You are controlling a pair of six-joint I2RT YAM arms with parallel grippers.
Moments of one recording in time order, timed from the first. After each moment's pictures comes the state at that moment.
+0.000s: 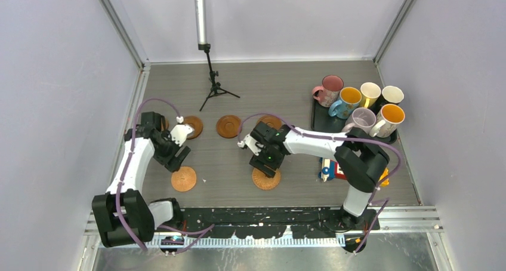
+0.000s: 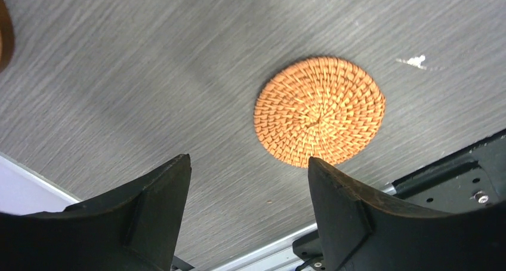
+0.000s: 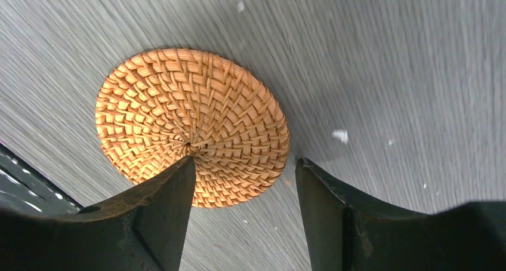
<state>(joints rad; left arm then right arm) 0.12 1.16 0.82 -0.96 0.20 0.78 0.90 1.74 1.07 -0.64 -0.09 -0.20</state>
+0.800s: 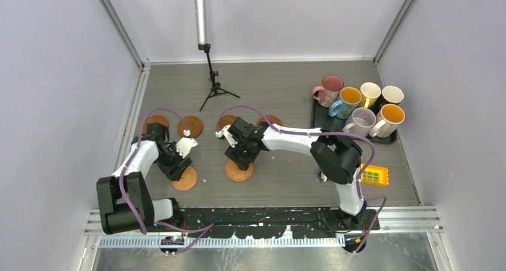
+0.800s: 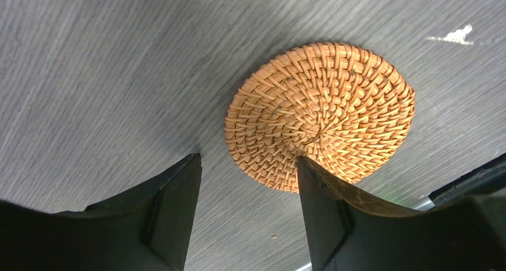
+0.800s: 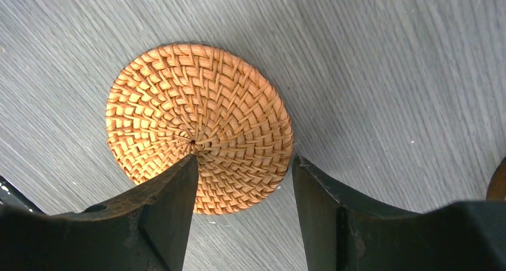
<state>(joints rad) 0.17 1.27 0.65 -0.82 0.24 0.99 0.98 1.98 1.36 -0.53 -0.10 -0.02</state>
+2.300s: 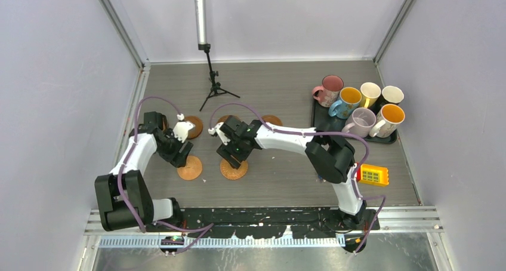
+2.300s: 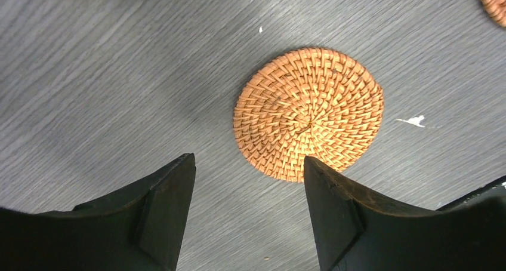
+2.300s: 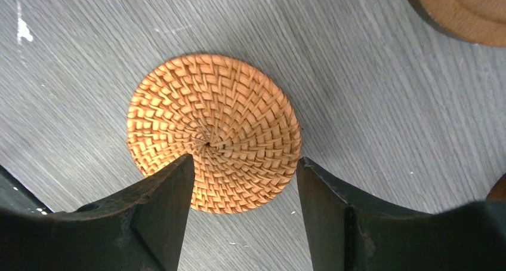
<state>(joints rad) 0.15 1.30 0.76 -0.77 0.32 0.76 1.01 2.04 1.48 -0.55 -0.09 0.02</state>
